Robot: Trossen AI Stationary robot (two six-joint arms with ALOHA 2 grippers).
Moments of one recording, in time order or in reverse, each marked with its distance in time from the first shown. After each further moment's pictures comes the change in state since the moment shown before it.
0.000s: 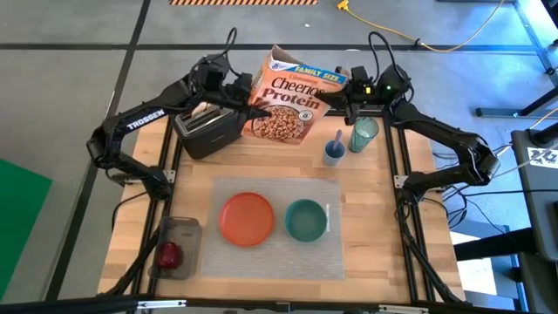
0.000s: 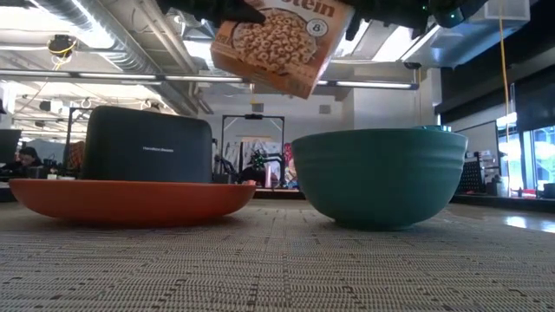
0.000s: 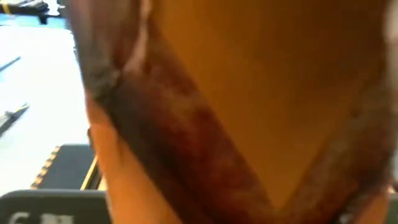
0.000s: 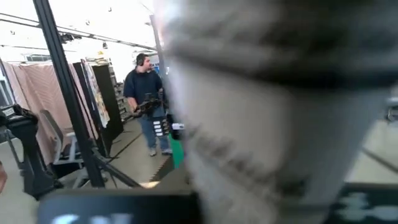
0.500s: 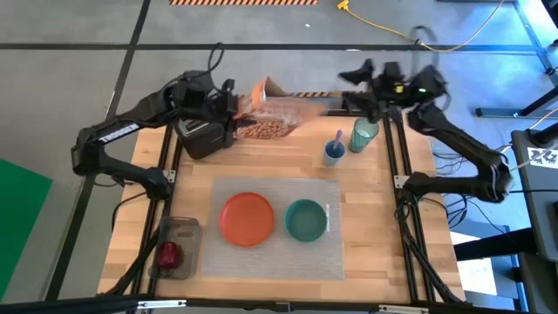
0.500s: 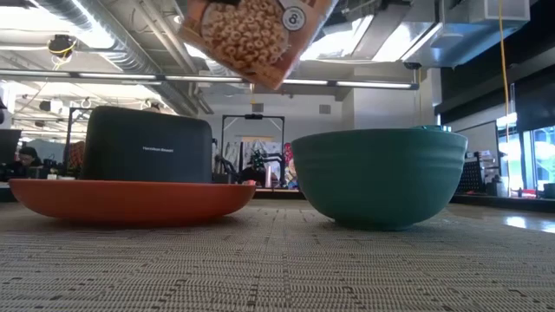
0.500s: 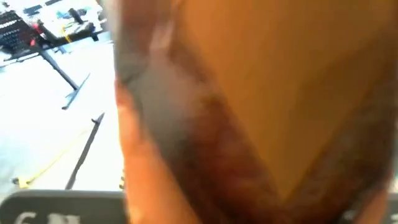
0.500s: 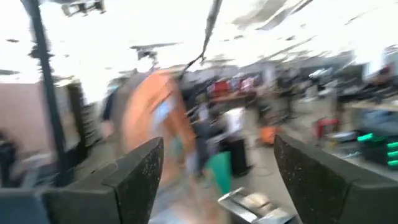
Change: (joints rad) left arm -0.217 -0.192 0.001 -0.235 -0.409 0.241; right arm -0.062 -0.246 0.000 -0.114 0.114 -0.004
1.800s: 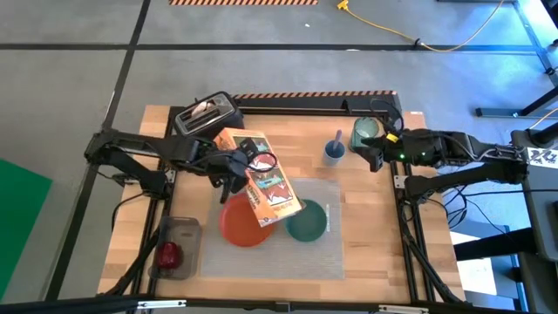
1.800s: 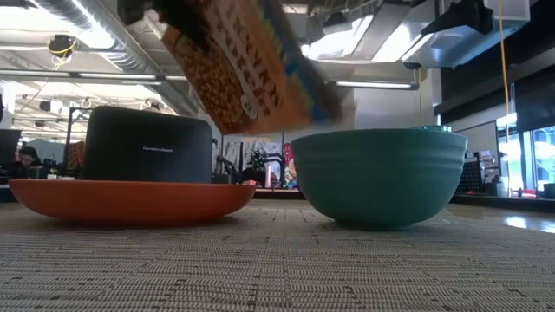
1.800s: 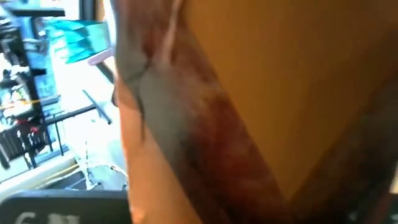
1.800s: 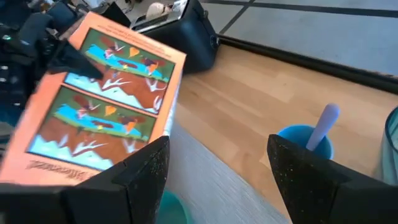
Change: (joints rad) left arm -0.501 0.201 0.000 -0.387 -0.648 0.676; right arm 0.830 -0.269 -0.001 -1.227 1.128 0.447
